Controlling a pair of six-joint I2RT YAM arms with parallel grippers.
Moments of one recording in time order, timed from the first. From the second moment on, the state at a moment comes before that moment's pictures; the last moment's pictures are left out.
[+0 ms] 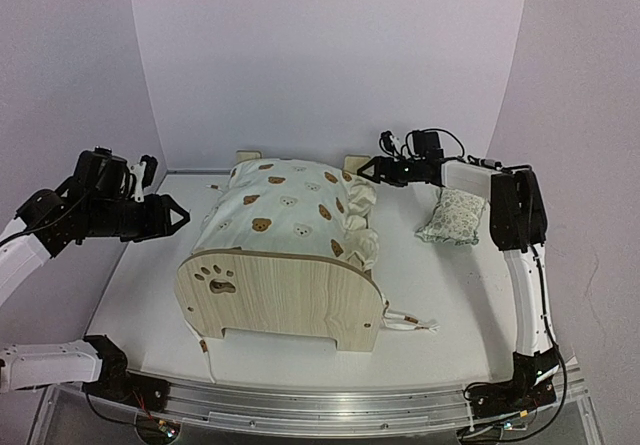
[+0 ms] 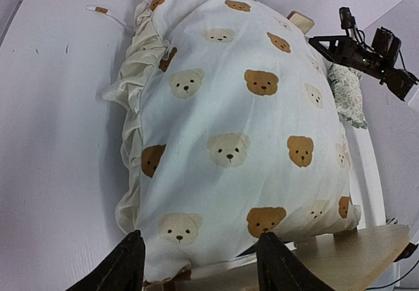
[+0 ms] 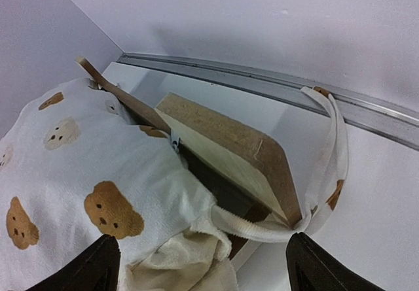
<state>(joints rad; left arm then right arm) -0.51 0.88 1.01 -0.78 0.04 -0.52 0.28 2.42 1.99 -0.13 -0.63 0.22</state>
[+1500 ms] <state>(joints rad) -0.51 0.79 0.96 -0.75 0.55 -0.27 0.27 2.56 1.94 0.41 -0.72 0.10</state>
